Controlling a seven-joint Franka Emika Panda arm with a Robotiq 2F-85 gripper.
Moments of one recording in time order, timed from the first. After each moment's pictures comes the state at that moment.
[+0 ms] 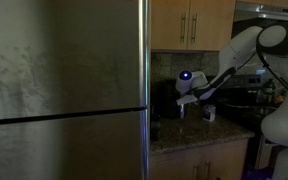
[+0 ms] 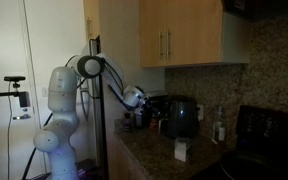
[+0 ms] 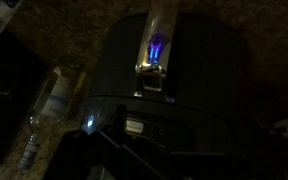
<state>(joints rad) -0.56 0.16 0.70 -2.15 -1.45 2.61 1.48</state>
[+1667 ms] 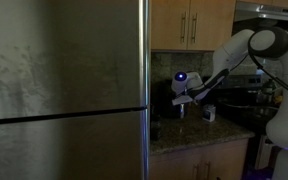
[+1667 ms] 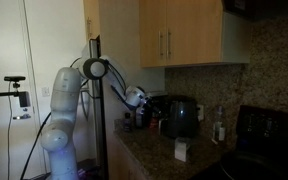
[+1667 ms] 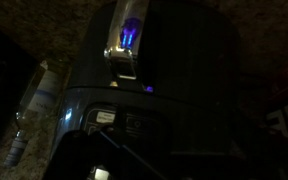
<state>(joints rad) -0.27 0.22 0.43 -2.06 -1.45 2.60 1.51</state>
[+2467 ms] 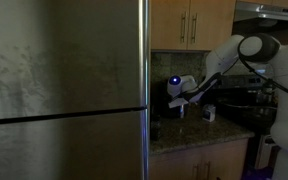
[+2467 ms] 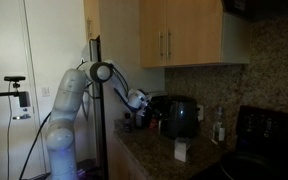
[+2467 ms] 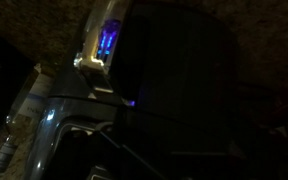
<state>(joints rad) -0.07 0.32 0.27 -1.97 -1.44 2.55 1.51</state>
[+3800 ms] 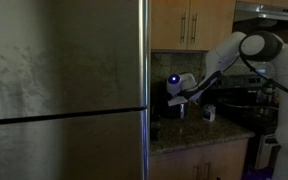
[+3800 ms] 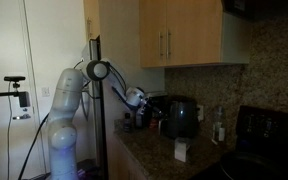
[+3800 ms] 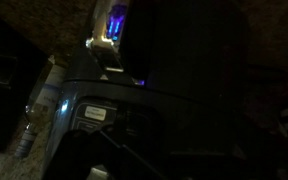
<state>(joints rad) 0.07 0.28 0.13 -1.98 -1.42 2.52 1.57</state>
